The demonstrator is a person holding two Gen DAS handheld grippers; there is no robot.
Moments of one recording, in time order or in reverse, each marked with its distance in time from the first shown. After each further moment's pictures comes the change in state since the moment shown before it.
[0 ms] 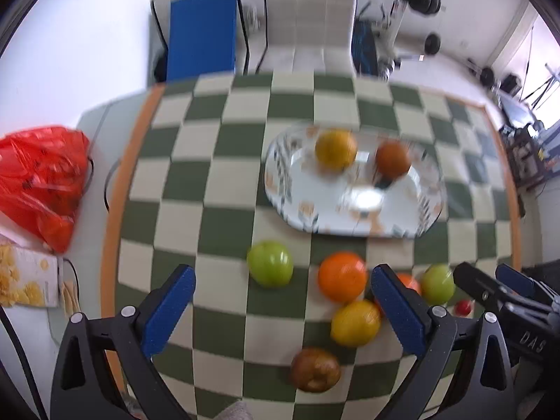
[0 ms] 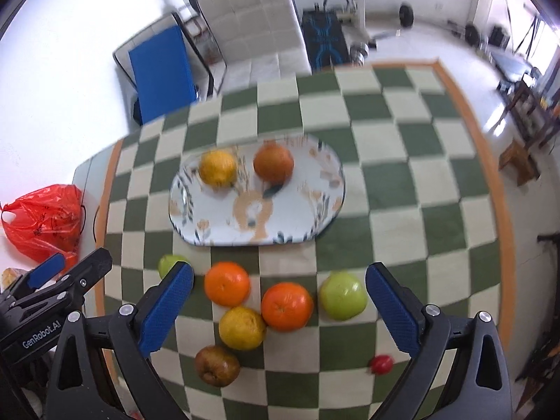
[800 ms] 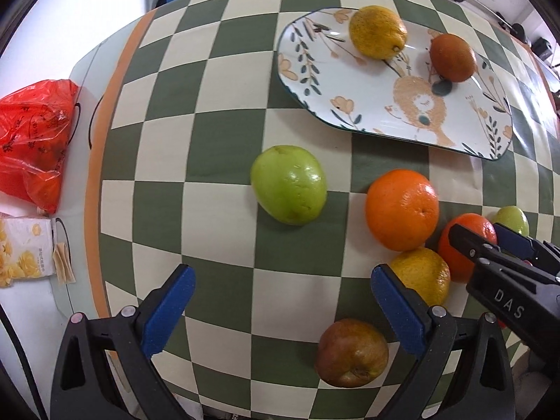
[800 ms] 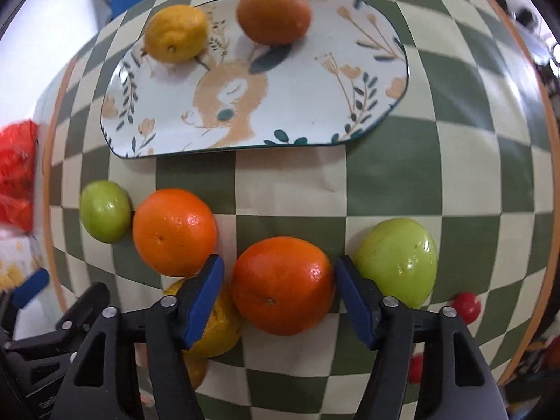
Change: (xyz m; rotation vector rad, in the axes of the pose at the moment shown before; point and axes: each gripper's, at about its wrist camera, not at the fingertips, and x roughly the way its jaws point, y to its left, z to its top) left arm 0.081 0.000 -0.041 0.021 0.217 0.093; right arm 0.148 0.023 -0.040 -0.099 0.276 -0.093
